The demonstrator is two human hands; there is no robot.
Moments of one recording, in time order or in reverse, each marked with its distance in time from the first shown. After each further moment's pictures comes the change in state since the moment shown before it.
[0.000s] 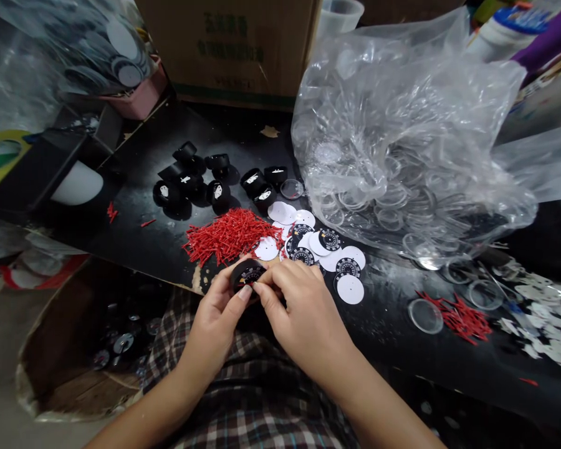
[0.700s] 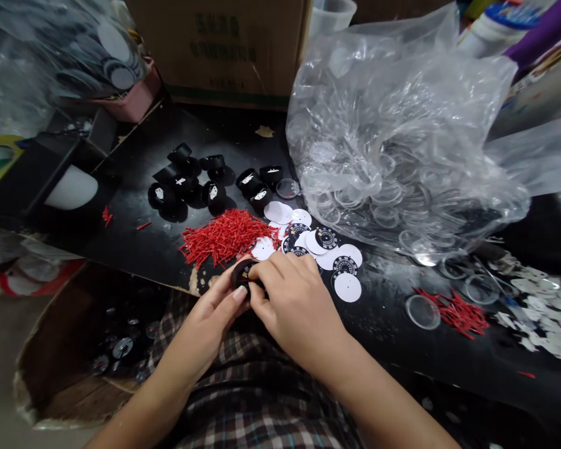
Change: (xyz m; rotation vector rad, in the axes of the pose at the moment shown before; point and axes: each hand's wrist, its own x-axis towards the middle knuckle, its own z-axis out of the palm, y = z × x) left_hand 0.002 0.010 -0.009 -0.128 -0.029 -0.244; right_hand 0.007 0.003 0.003 -0.257 0.078 -0.212
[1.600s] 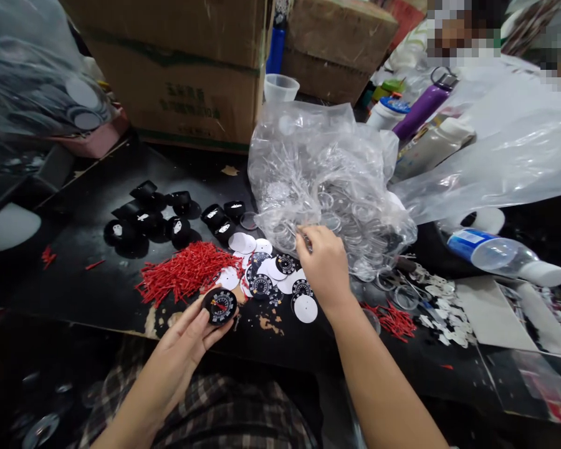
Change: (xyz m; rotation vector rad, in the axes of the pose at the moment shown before) left_hand 0.015 -0.009 0.008 -0.180 0.065 -0.067; right_hand 0.019 0.111 -0.034 -0.216 0.414 0.315
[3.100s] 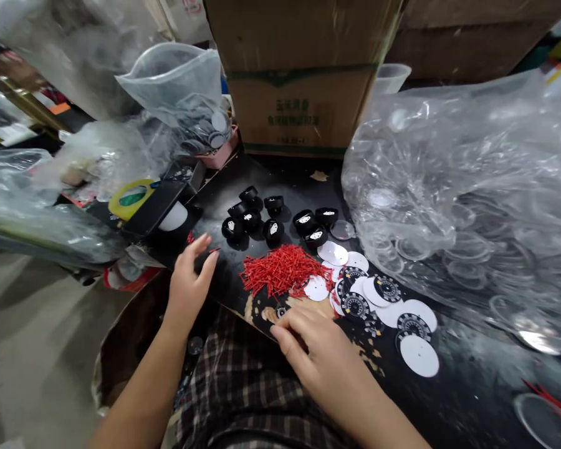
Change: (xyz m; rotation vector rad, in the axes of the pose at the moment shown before) left_hand 0.028 0.100 -0.114 1.374 0.593 0.930; right_hand -0.062 -0.124 0.013 0.625 -0.779 -0.161
